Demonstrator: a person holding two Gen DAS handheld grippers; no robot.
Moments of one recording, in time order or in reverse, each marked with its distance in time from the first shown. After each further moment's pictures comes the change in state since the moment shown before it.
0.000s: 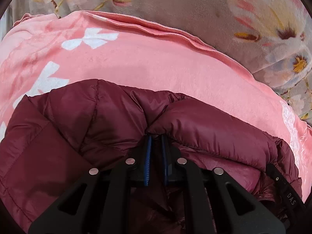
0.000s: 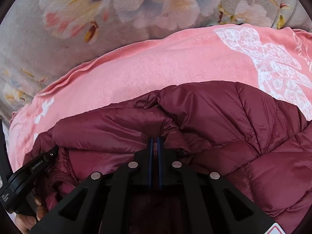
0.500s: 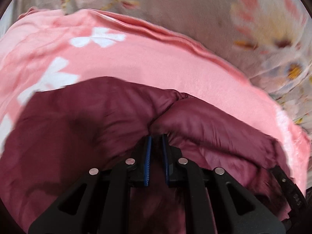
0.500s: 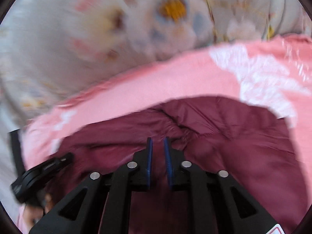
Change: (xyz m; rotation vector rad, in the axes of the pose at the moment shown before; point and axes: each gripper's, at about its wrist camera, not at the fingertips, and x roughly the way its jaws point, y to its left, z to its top) left arm -0.032 0.023 -0.002 -0.053 -0.017 -0.065; right arm -0.096 -0.018 -0.023 -0.021 -0.169 0.135
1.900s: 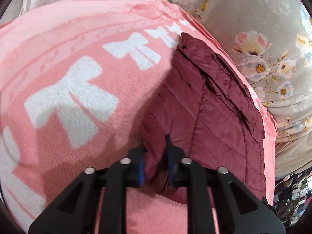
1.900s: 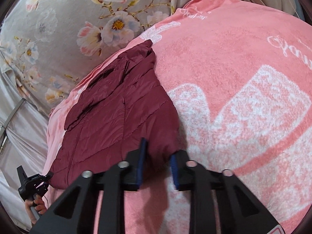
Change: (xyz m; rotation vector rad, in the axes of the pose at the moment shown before) left arm -0.281 0.213 -0.238 -0.226 0.071 -0.101; right arm -0.303 -0.115 -0.278 0.295 0.044 -0.017
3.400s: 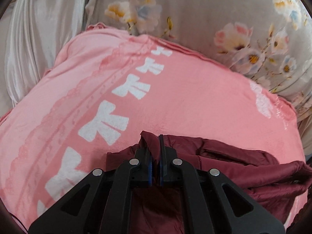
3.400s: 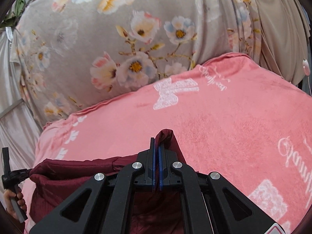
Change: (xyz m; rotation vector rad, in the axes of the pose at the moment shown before) left arm 0.005 -0.113 0.069 0.323 -0.138 0.187; right arm -0.017 0.074 0.113 -0.229 -0.259 -0.090
